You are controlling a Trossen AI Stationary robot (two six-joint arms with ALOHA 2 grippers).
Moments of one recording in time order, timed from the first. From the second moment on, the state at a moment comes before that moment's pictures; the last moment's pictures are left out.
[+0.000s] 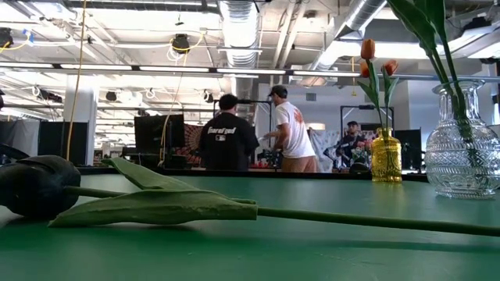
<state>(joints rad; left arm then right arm) 0.30 1.15 1.07 0.47 0.09 -0.18 -0.32 1.64 1.72 -0.08 -0.44 0.02</state>
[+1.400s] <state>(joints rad) 0.33 1.09 1.07 0.31 0.10 -0.20 -0.34 1.62 1.72 -0.17 -0.45 0.04</state>
